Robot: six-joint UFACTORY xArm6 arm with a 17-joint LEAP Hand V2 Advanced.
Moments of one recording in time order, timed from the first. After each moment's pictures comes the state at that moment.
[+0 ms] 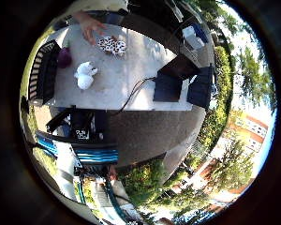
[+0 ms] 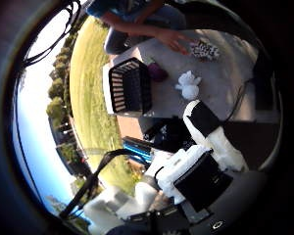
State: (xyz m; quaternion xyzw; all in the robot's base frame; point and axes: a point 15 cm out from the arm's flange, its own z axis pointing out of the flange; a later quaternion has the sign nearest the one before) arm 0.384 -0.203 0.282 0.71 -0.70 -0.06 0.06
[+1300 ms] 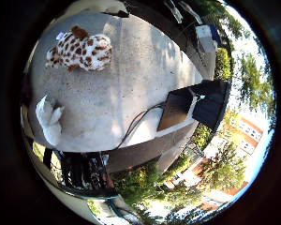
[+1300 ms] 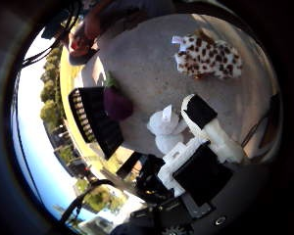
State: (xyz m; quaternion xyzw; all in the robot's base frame) arm 0.551 -0.226 0.023 0.70 -0.70 -0.04 0.11
